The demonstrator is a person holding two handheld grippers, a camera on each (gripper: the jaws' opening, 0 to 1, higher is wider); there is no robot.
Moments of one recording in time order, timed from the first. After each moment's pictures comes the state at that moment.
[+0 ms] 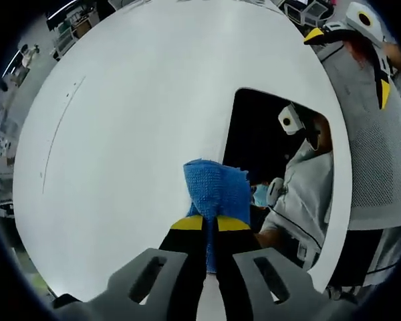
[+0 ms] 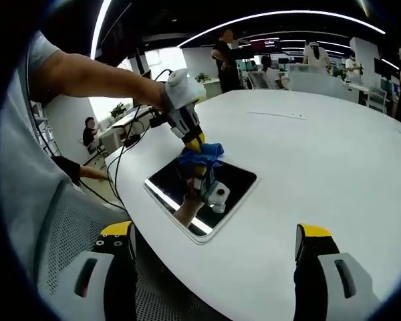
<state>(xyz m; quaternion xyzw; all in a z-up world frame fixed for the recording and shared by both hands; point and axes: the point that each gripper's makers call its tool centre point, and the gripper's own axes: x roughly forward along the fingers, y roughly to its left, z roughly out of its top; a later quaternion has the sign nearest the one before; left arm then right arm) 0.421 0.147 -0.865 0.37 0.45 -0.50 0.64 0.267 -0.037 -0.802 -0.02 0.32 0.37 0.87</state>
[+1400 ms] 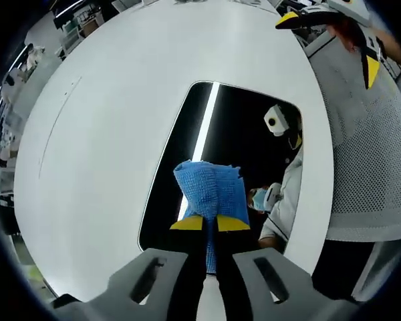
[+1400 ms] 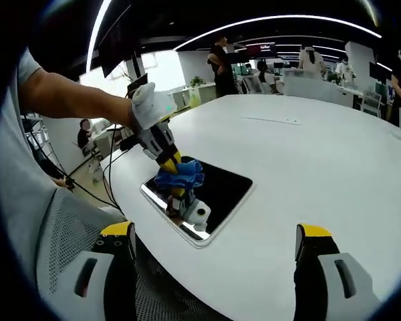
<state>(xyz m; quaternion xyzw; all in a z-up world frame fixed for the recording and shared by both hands) 0.349 0.149 -0.864 0.37 0.45 -0.49 0.65 0.267 -0.038 -0.793 -0.03 0.31 0.35 0.89</state>
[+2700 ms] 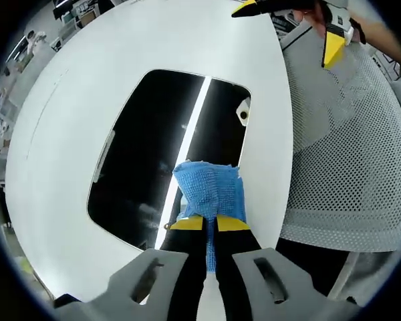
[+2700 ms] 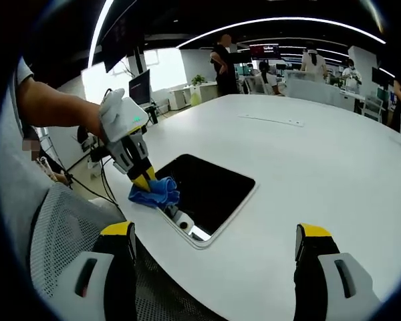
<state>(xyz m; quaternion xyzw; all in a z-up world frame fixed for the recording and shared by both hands) 0.278 0.155 -0.865 0.34 0.48 -0.50 0.64 0.268 -0.031 -0.800 -0.04 0.31 0.35 0.88</state>
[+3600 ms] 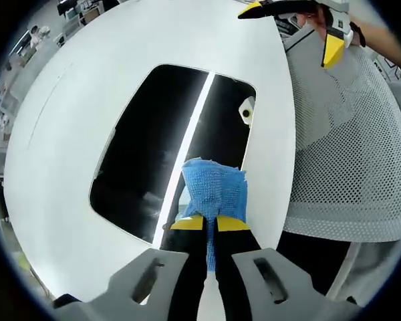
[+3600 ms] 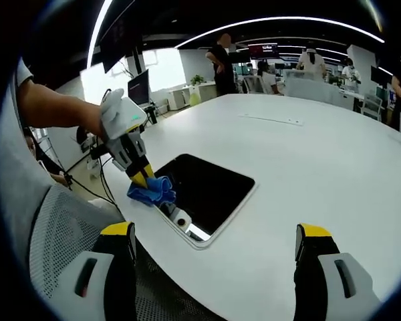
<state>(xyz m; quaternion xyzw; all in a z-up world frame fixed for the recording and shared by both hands) 0.283 0.172 -0.865 0.33 0.49 -0.49 0.64 0.269 -0.030 -0.800 -0.04 0.31 0.35 0.89</state>
